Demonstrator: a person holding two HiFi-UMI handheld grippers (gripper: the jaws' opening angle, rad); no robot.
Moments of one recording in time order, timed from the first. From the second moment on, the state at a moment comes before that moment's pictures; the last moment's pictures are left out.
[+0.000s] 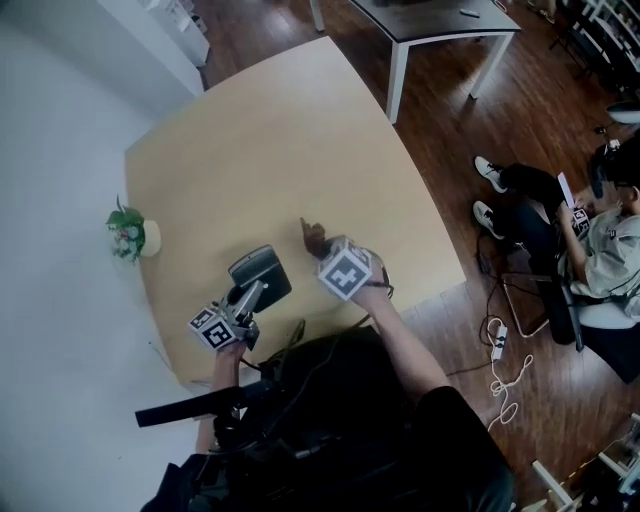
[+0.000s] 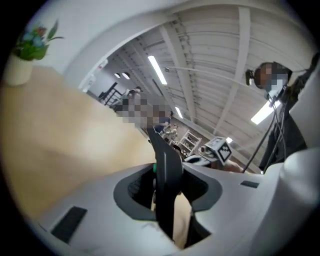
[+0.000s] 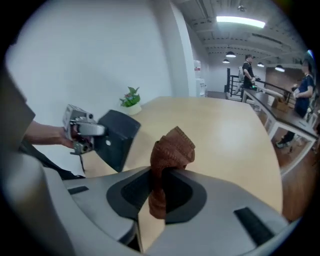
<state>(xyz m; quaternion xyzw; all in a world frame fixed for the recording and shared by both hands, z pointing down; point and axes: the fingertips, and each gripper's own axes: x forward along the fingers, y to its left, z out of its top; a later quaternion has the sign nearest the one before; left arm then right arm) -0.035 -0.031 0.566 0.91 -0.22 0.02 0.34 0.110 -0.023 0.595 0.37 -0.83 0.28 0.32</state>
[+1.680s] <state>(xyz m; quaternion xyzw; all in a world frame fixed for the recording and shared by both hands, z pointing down) -0.098 -0.138 0.667 0.69 -0.32 -0.19 0.62 0.038 -0.126 0.686 0.35 -0.81 0.36 0.30</state>
